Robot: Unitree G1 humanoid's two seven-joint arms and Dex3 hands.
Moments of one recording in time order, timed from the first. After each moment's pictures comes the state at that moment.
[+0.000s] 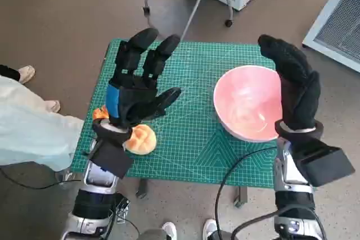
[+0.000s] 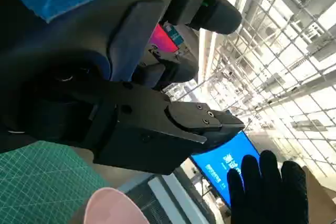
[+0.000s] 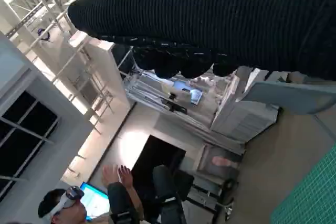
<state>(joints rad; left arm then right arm) -0.45 0.17 -0.02 0.15 0.18 -0.44 -0.02 -0.56 -0.15 -0.12 0.41 0.15 -0.74 0.22</state>
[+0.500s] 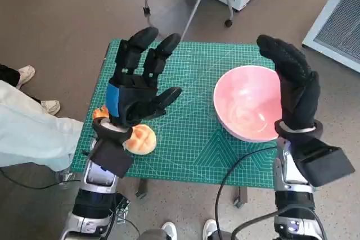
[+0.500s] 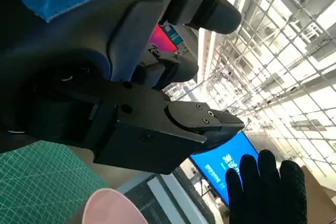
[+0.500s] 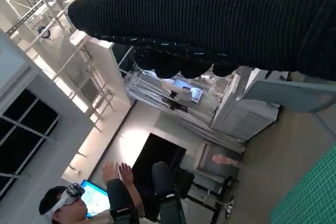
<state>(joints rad) -0.45 0.17 -0.02 0.15 0.18 -0.44 -0.02 -0.56 -0.15 -0.12 0.41 0.16 -0.73 0.23</state>
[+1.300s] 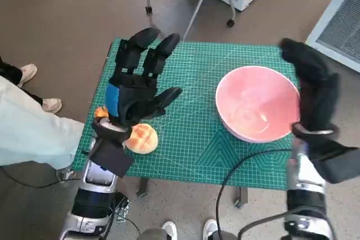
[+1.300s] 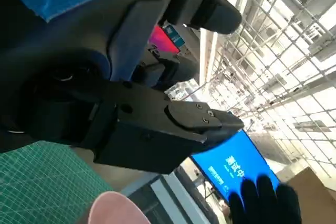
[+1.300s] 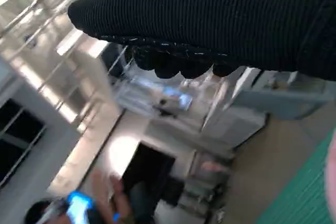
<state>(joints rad) -0.45 0.18 -0.02 0.15 0.18 -0.44 -0.02 -0.57 -0.24 -0.23 0.59 0.21 -0.82 0.28</state>
